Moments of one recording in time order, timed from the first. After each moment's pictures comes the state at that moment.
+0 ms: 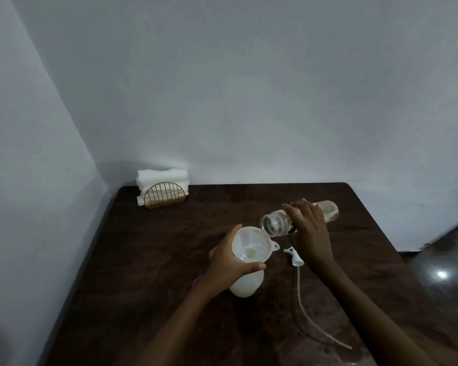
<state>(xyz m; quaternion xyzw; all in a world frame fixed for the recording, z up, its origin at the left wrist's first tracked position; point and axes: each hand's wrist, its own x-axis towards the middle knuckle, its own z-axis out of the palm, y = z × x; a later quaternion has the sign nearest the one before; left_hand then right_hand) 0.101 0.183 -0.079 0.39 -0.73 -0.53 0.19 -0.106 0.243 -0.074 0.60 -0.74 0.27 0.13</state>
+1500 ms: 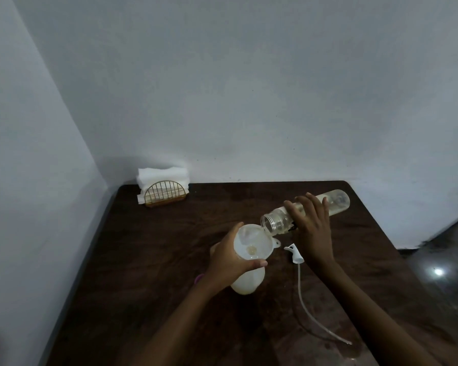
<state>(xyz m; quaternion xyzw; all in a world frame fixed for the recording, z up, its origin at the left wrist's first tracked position) 0.101 0.179 -0.090 0.38 -0.73 -0.53 0.20 -0.097 0.246 -0.069 0.59 -0.74 0.25 0.21</state>
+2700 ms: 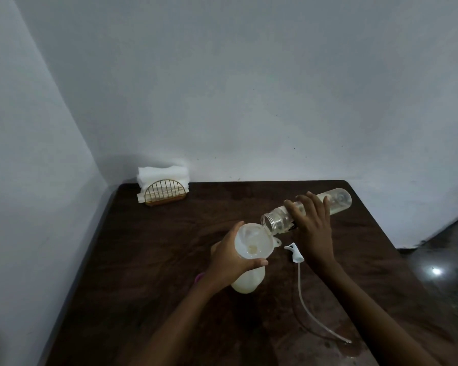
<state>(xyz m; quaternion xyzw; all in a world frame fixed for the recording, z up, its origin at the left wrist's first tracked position) 0.102 0.181 -0.085 0.39 -0.73 -0.53 0.20 -0.092 0.247 -0.063 0.58 -0.74 0.25 0.22</state>
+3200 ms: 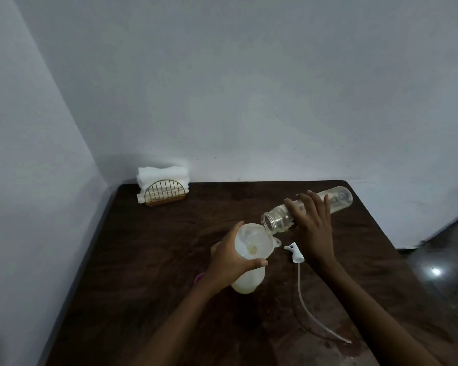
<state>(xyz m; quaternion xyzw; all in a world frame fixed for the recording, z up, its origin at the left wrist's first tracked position) 0.102 0.183 -0.083 0.40 -0.73 -0.53 0.19 -0.095 0.245 -0.064 0.59 -0.73 0.25 0.23</state>
